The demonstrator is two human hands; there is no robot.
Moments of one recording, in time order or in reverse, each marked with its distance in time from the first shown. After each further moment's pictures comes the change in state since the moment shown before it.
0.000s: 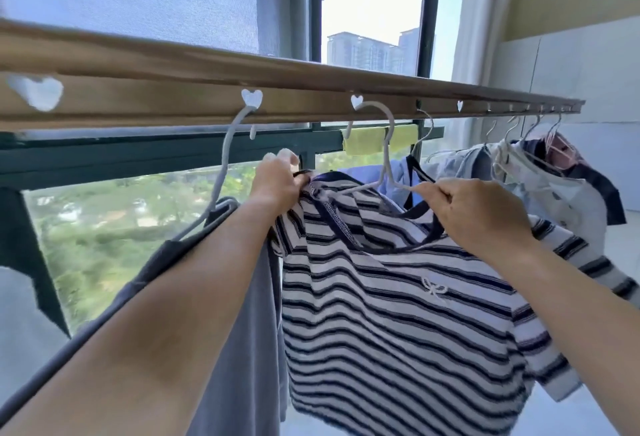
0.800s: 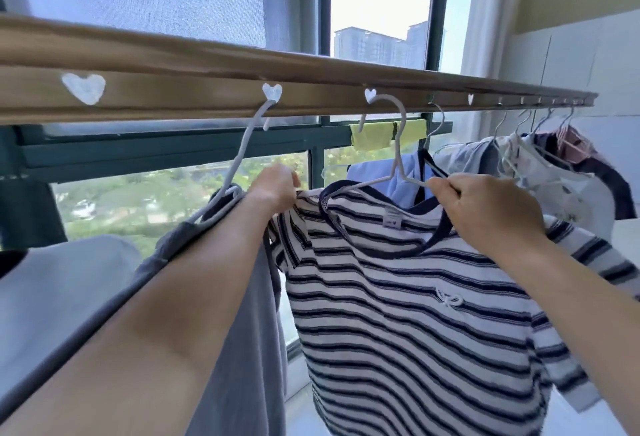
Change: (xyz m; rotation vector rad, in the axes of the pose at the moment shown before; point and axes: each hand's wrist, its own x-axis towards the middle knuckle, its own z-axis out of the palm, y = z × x) left_hand -0.025 -0.012 -0.022 0.210 -0.183 -0.056; right_hand -0.020 -0.017 -0.012 -0.007 0.019 0.062
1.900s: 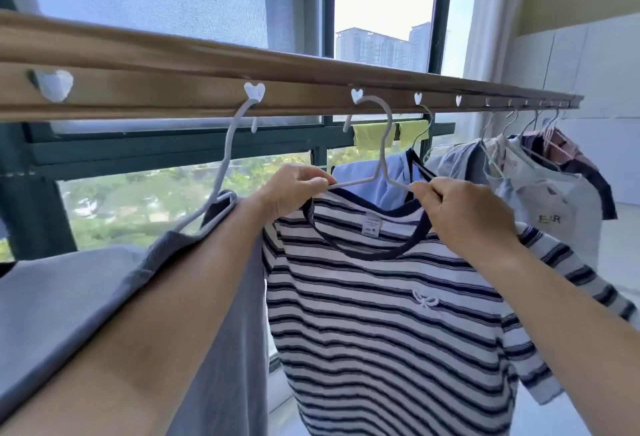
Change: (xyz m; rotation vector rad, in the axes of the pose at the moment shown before) left_hand -0.030 0.006 -0.010 -0.560 -0.111 0.222; right_hand -0.002 -0.018 0.017 0.063 0.007 -0.006
